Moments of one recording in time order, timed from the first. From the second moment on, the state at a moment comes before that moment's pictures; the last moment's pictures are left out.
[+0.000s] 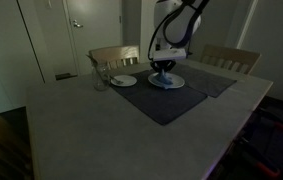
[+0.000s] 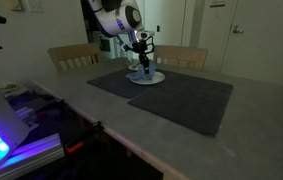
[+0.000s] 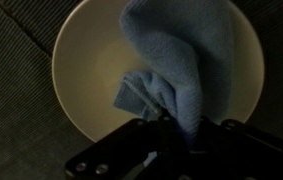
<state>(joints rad) 0.26 0.57 -0.23 -2.03 -0.29 2.68 0.97</state>
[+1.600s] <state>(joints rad) 0.24 0.57 -0.24 -2.04 -0.21 2.63 0.84</state>
